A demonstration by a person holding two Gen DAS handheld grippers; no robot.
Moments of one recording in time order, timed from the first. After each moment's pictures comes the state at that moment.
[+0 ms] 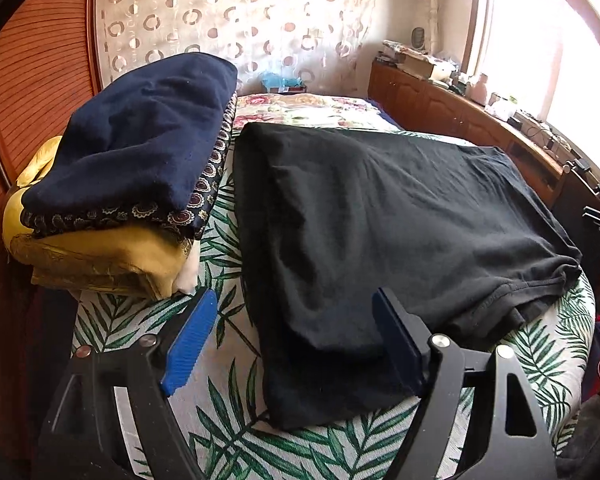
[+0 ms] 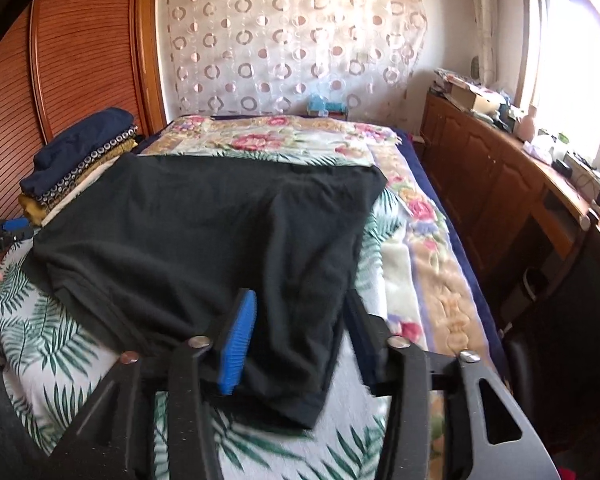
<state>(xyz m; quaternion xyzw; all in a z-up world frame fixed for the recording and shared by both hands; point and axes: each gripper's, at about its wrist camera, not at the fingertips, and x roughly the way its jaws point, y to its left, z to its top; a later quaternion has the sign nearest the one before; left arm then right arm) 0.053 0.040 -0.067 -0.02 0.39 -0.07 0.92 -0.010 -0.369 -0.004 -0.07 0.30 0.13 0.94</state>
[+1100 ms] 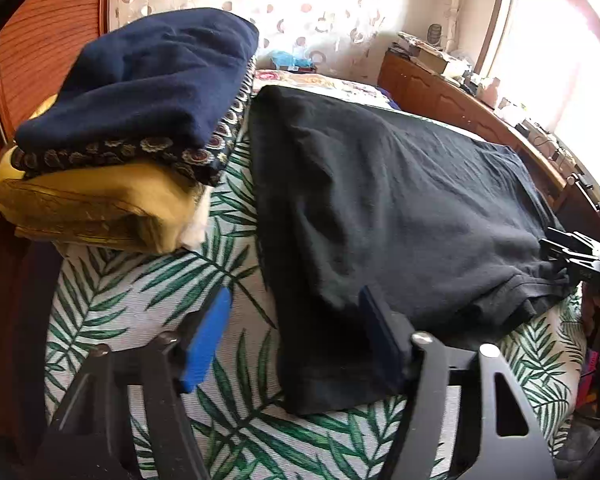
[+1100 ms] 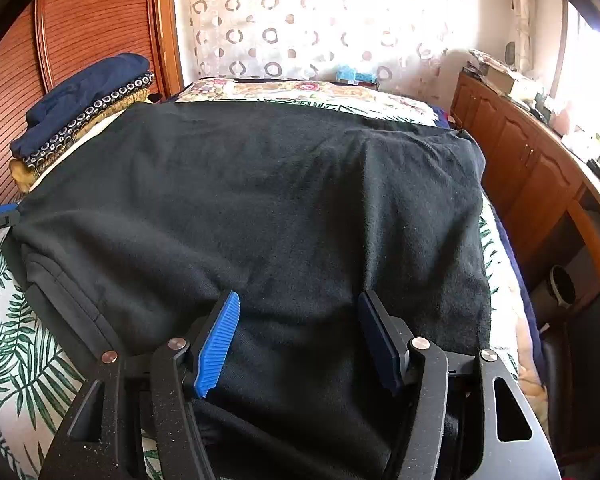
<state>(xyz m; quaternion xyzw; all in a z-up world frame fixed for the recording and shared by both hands) 0.048 0.062 -0.092 -0.06 0.42 -0.07 0.90 0.049 -0.294 -0.068 -0.09 0.36 0.16 0.92</state>
